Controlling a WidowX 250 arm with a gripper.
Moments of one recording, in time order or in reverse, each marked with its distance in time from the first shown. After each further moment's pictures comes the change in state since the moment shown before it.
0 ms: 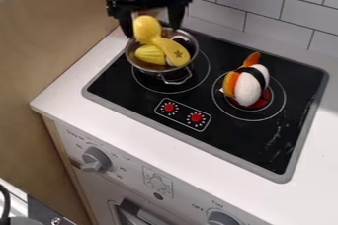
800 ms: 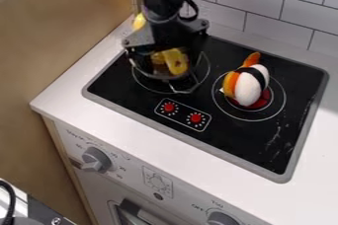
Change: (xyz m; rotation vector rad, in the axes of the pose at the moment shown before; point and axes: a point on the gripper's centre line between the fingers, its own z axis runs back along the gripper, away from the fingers) arm -0.030 -0.006 -0.033 -0.099 -0.038 0.030
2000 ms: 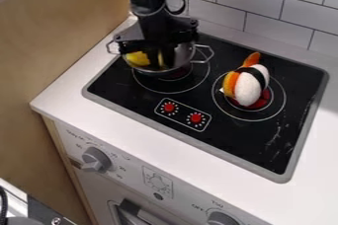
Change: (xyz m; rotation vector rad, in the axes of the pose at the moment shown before) arm 0.011 0.010 -0.005 -0.016 0.093 -0.080
